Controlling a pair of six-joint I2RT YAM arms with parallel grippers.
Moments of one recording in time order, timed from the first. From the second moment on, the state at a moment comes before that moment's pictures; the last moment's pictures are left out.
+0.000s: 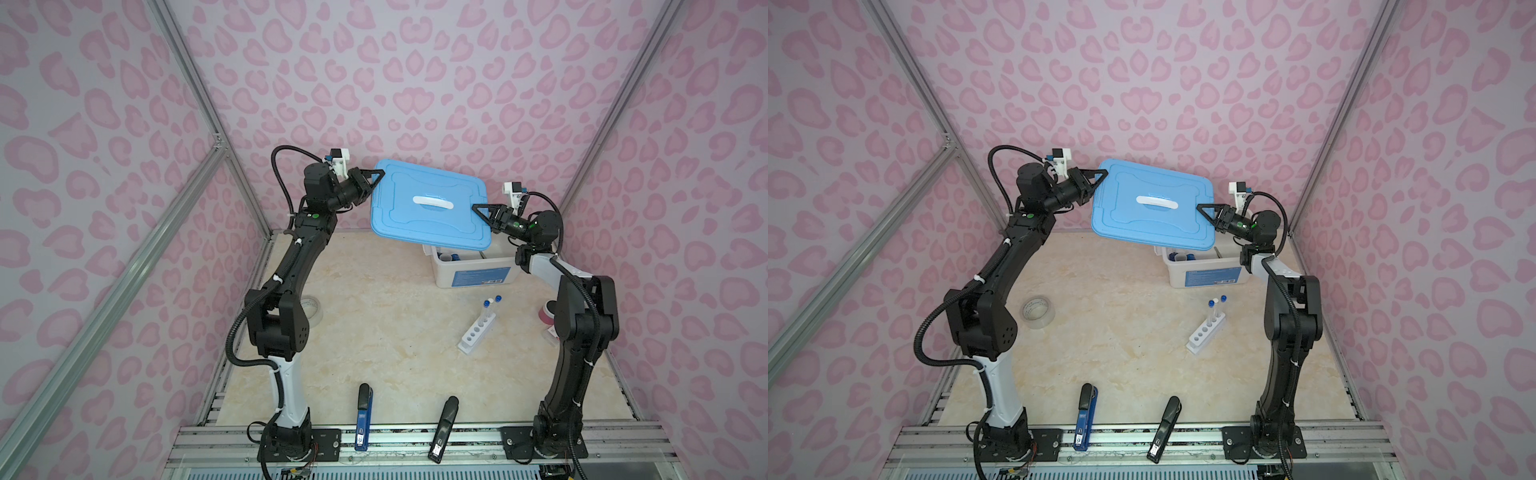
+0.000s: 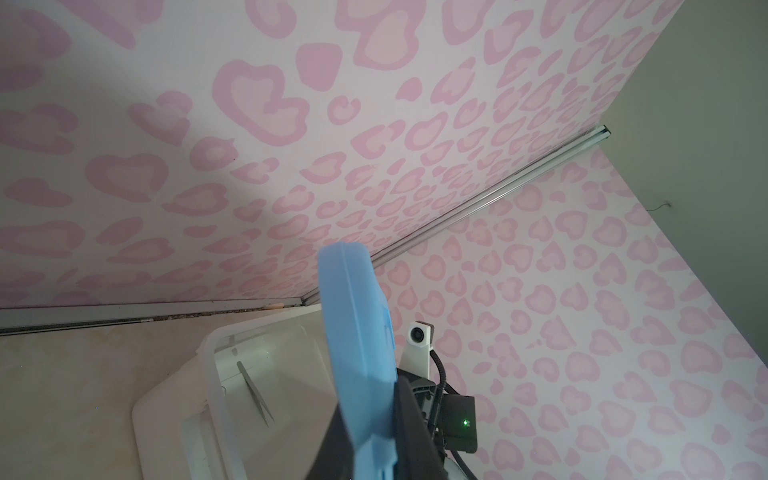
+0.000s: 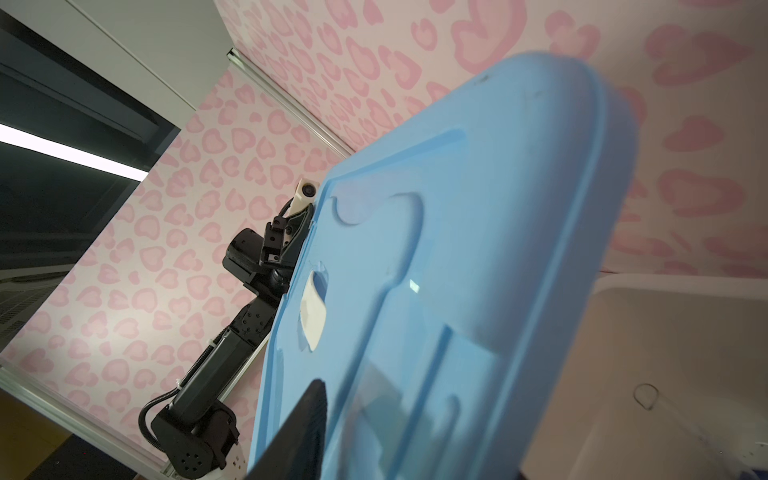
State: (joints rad) left arm -0.20 2.06 2.03 0.08 0.72 -1.06; right arm -0.03 2.05 1.49 0.96 -1.12 1.29
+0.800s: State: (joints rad) left arm -0.33 2.41 2.33 -0.09 0.58 -0.94; right arm -0.14 2.02 1.63 0.10 -0.93 0.75
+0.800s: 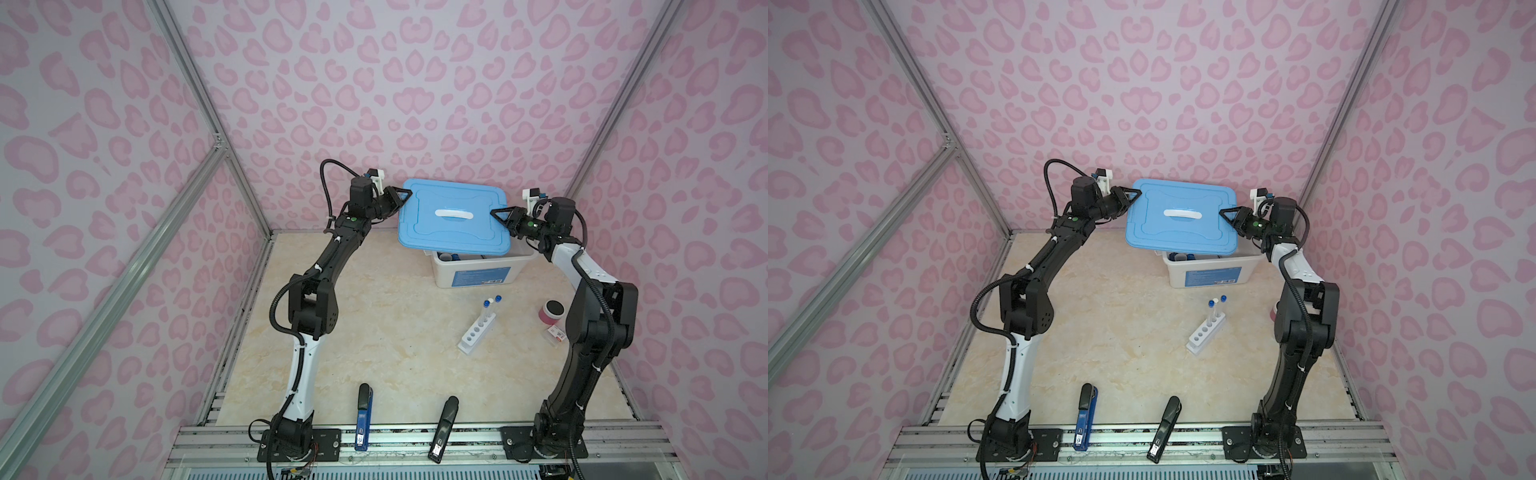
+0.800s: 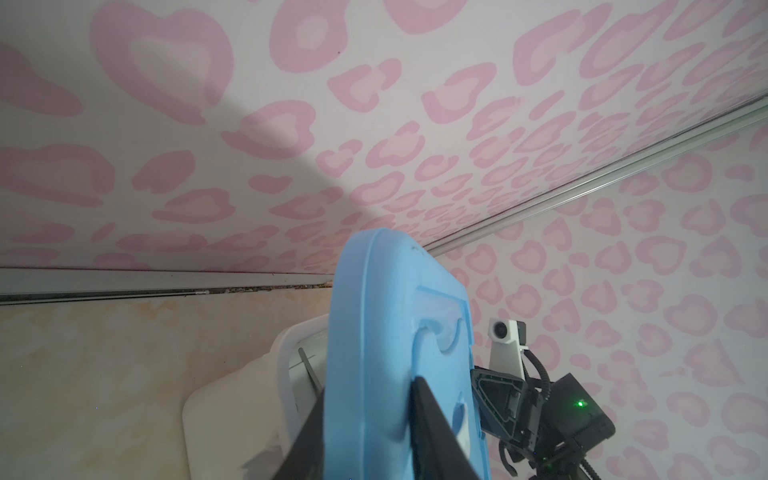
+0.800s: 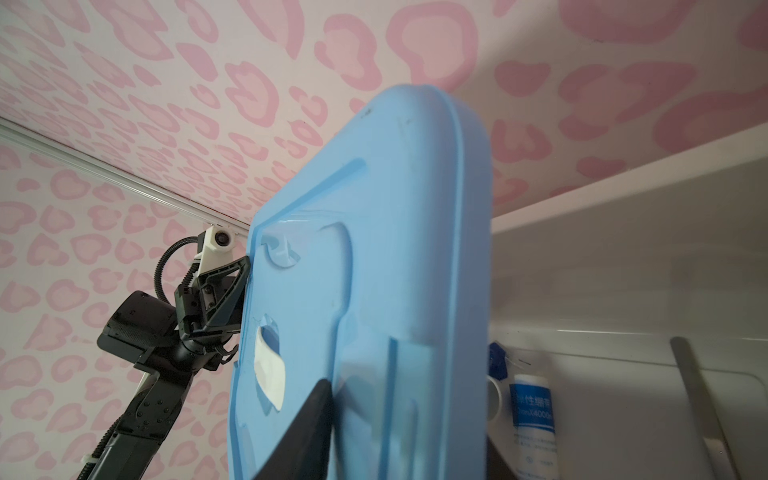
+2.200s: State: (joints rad) left arm -0.50 2.47 2.32 -0.23 0.33 -0.95; right arm -0.23 2.08 1.76 -0.07 -0.79 0.66
